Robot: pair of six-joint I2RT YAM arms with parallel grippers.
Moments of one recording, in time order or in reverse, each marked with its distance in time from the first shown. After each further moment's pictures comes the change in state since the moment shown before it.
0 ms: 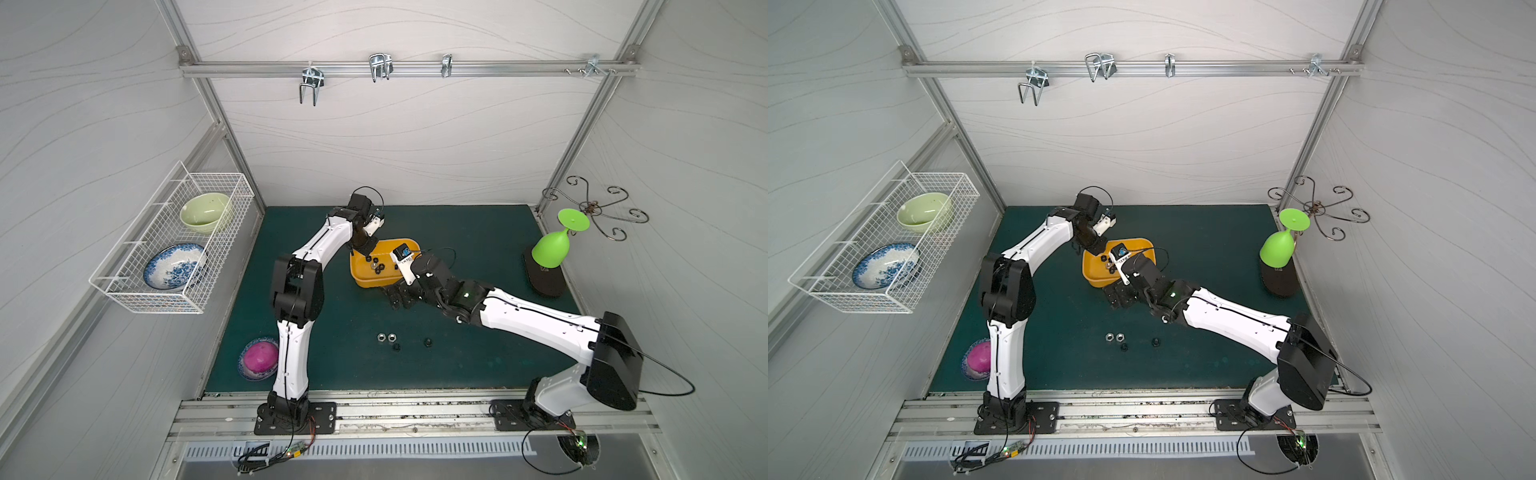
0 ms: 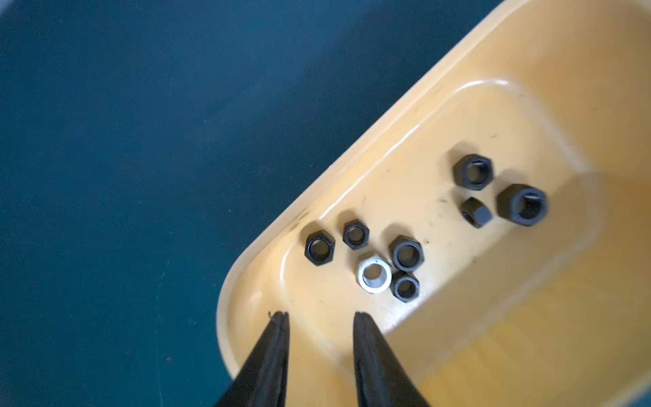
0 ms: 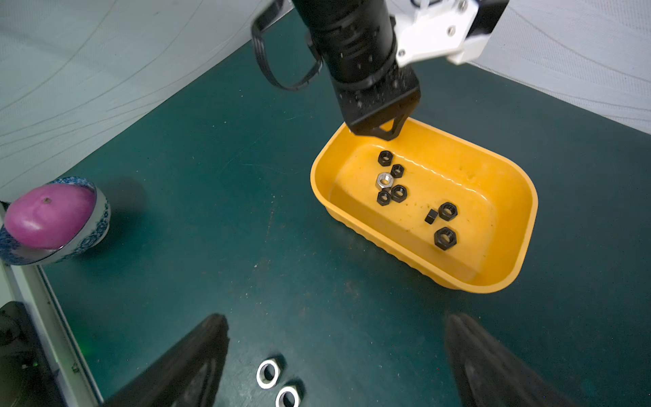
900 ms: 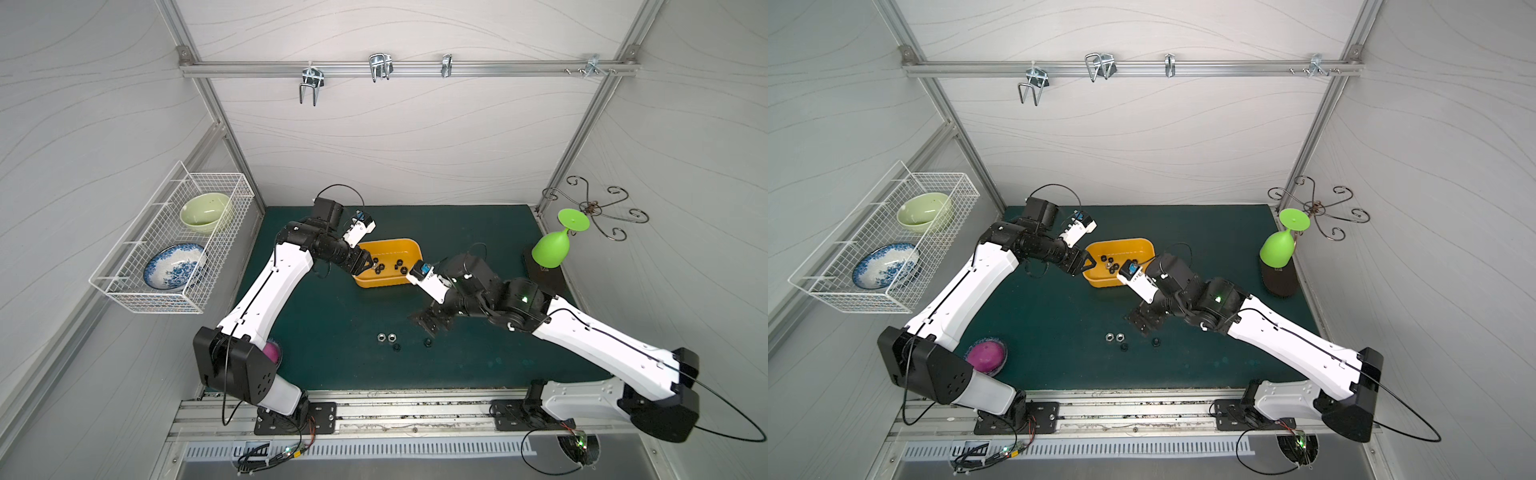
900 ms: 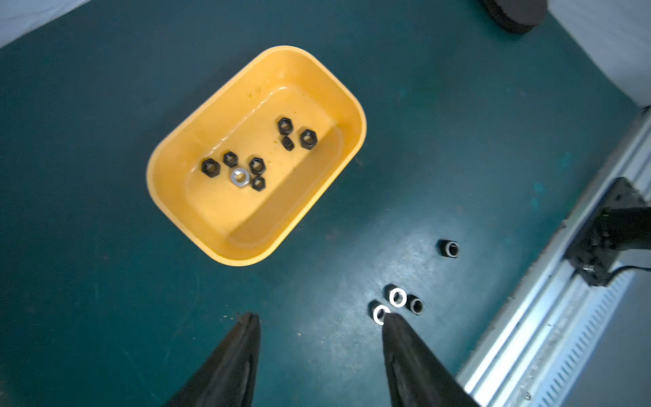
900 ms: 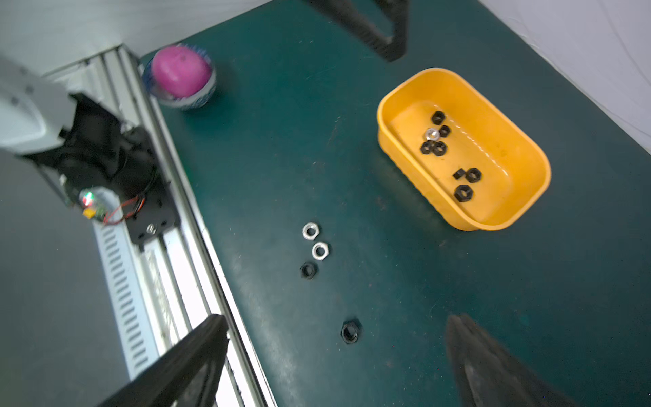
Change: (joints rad) left arm 0.000 -0.614 -0.370 -0.154 0.334 -0.010; right arm 0.063 -0.303 0.057 -0.492 -0.222 -0.312
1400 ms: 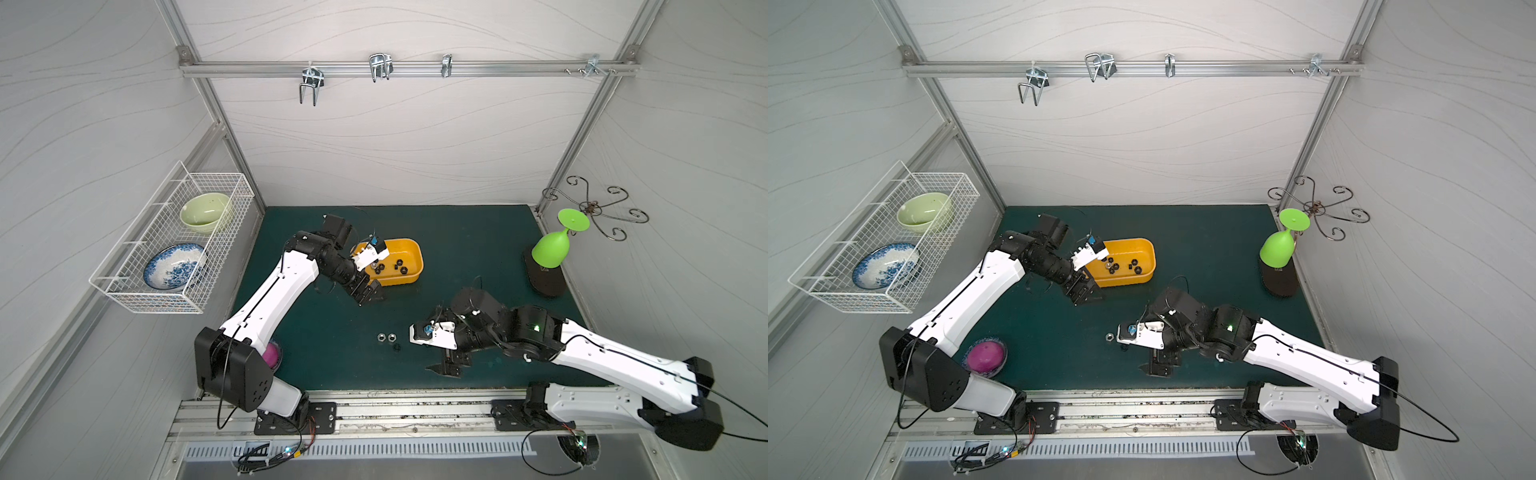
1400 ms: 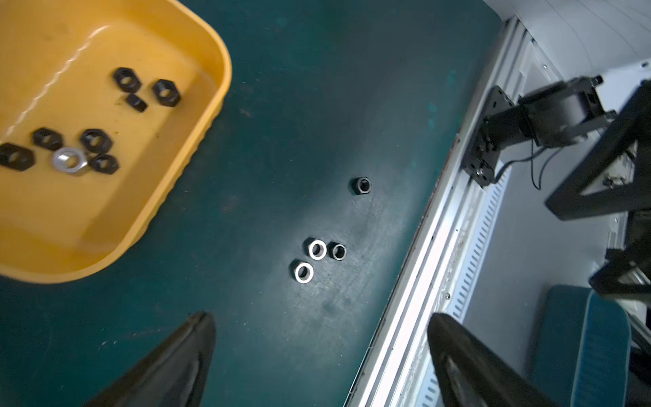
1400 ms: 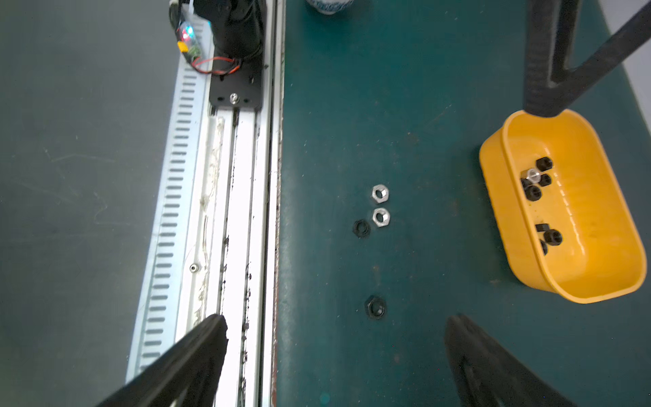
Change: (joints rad) left arm -0.093 -0.017 -0.120 -0.113 0.208 0.176; right arm 0.110 -0.112 -0.171 -0.057 -0.117 -0.317
